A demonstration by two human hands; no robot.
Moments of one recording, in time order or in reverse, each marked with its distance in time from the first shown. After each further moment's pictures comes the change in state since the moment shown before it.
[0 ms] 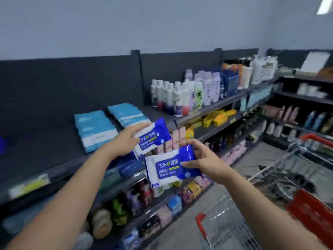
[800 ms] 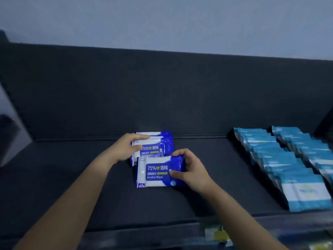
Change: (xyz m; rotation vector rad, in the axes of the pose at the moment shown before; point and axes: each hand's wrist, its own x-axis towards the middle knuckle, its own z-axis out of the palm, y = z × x) left_hand -0.197 -0.364 -0.420 0.001 0.431 -0.481; right_hand 0.281 0.024 0.543 -0.078 -0.435 -0.033
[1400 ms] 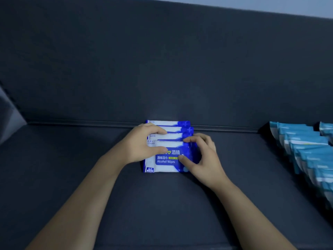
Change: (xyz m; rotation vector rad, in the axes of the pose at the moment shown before) left_hand 0.022 -0.026 0.008 0.177 0.061 0.113; right_hand 0.072 0.032 0.013 -0.542 0.139 -0.216
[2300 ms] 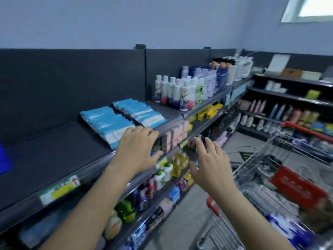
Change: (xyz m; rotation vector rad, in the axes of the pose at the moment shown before) left_hand -0.191 0.398 0.225 0.601 -0.040 0.890; right_hand -0.436 -0.017 -0.300 -1.077 0.514 0.681
